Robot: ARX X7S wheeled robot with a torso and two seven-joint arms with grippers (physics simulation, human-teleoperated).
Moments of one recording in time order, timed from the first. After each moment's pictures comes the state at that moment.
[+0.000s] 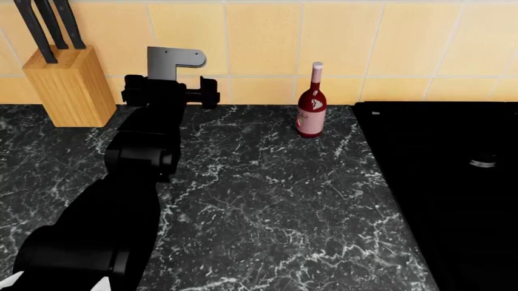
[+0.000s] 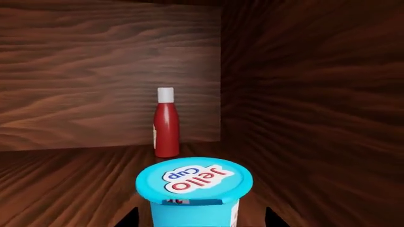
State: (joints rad) left arm -1.35 -0.01 0.11 -1.31 -0.02 -0.09 -0.08; right arm 2.27 0.27 -0.69 0.41 1.73 1.10 1.37
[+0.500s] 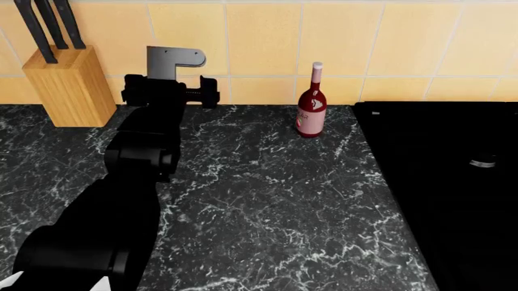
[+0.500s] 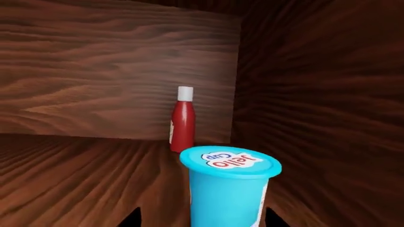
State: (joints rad) left arm -1.35 -0.01 0.11 -1.31 -0.02 -0.09 -0.08; right arm 2.27 0.26 -0.72 0.32 1.83 1.13 1.45
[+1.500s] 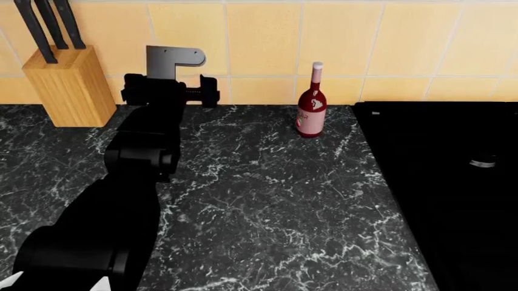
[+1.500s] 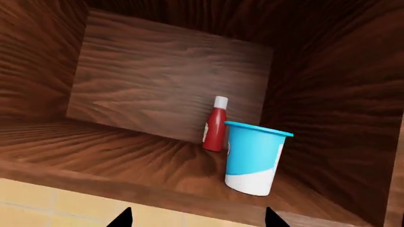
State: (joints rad) left arm -1.35 -0.01 0.10 -1.31 -0.02 -0.08 -0.08; right arm 2.36 0.49 -0.99 -0.21 2.19 0.81 1.57
